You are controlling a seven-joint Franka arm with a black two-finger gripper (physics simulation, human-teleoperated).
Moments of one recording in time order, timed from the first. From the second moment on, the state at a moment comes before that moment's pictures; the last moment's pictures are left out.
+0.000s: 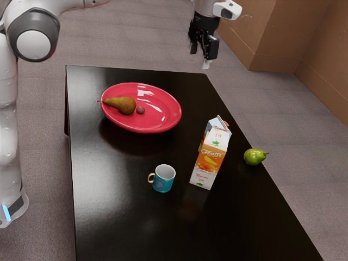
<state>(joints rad) 0.11 0.07 -0.03 -1.27 0.00 1.45 -0.02</state>
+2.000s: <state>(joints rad) 0.16 -0.40 0.22 -2.10 0.12 1.66 0.04</state>
